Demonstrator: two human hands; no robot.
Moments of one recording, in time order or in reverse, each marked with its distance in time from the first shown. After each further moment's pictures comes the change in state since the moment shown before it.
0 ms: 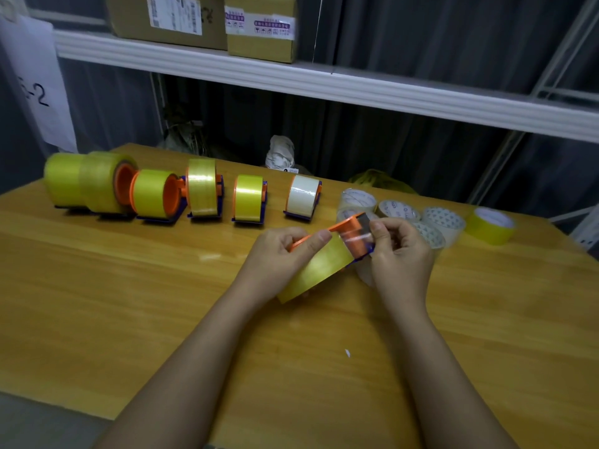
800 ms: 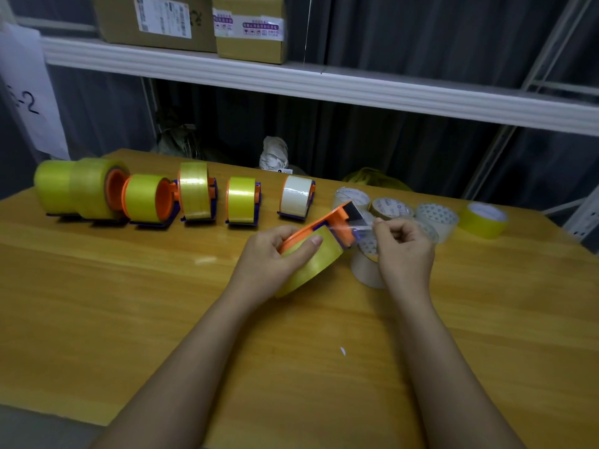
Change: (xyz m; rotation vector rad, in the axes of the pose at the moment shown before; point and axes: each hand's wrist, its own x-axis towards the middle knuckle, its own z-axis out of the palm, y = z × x) left_hand -0.004 0.005 0.003 0.115 0.060 0.012; right_hand 0.013 0.005 -0.008 0.100 0.042 0.230
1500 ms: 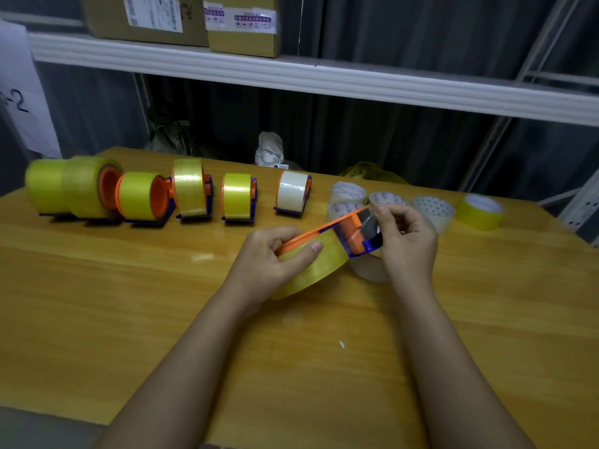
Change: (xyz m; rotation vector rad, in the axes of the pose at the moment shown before) left_hand -0.008 0.001 -0.003 -0.013 -0.085 0.118; right_hand 0.000 -0.006 -0.004 0.022 -0.003 -0.108
